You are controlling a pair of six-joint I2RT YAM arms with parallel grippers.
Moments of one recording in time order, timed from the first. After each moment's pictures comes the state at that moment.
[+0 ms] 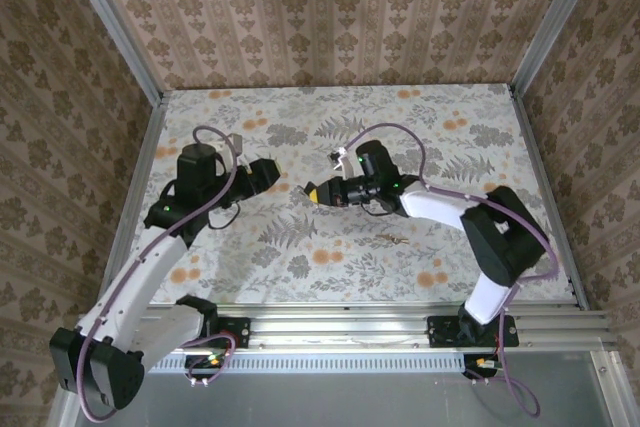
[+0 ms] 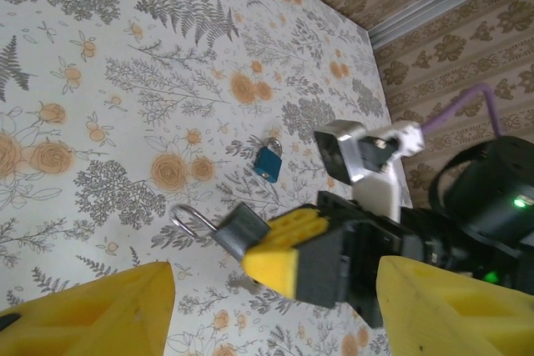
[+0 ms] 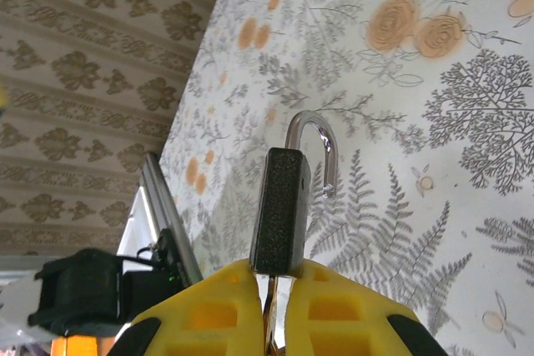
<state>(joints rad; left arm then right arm) -0.37 0.96 0.85 -0.40 0.43 -0.69 0.59 1.74 0.99 0.15 -0.69 0.64</state>
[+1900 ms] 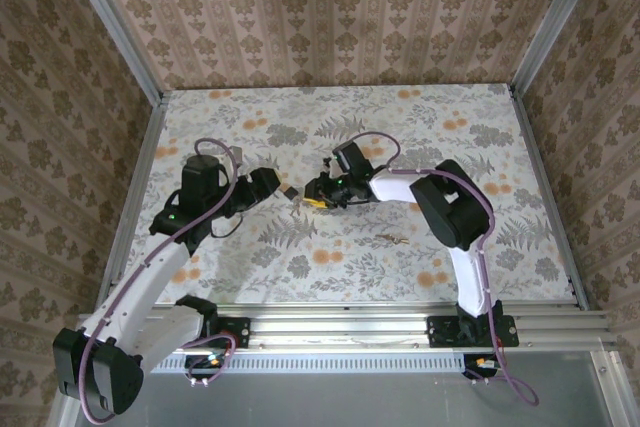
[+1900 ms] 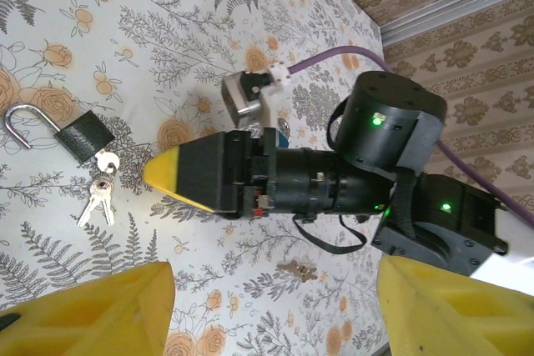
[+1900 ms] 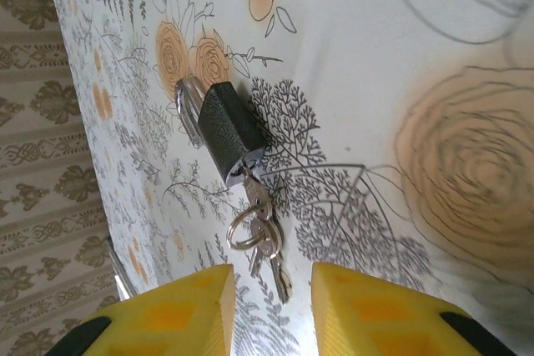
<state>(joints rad) -0.37 0.94 0.75 -0.34 0.44 -0.80 0.57 2.08 1.23 0.02 -0.59 0.91</state>
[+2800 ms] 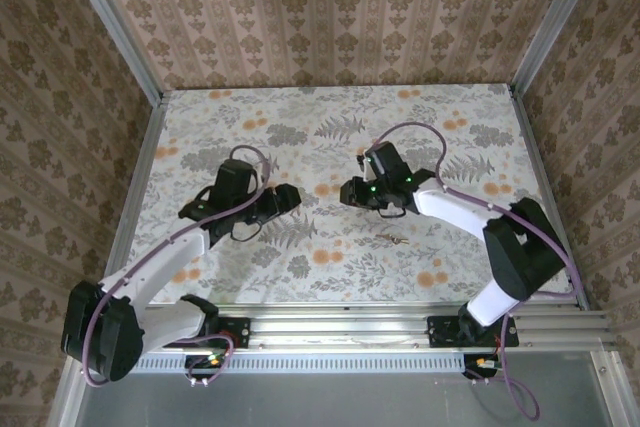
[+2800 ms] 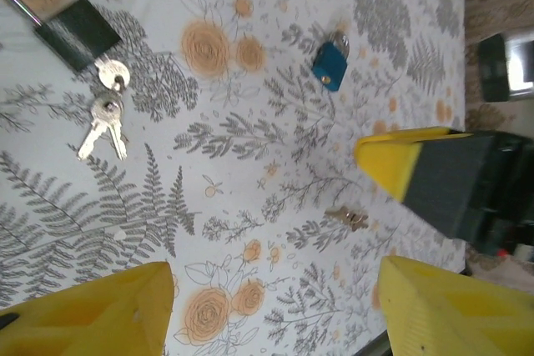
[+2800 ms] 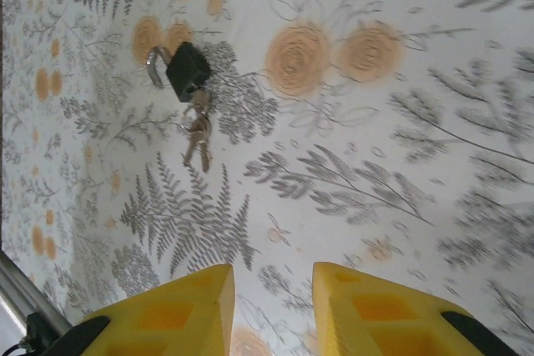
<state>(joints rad) -0.52 1.13 0.72 -0.34 0.40 -0.79 0.54 1.58 0.98 -0.29 -0.30 0.65</state>
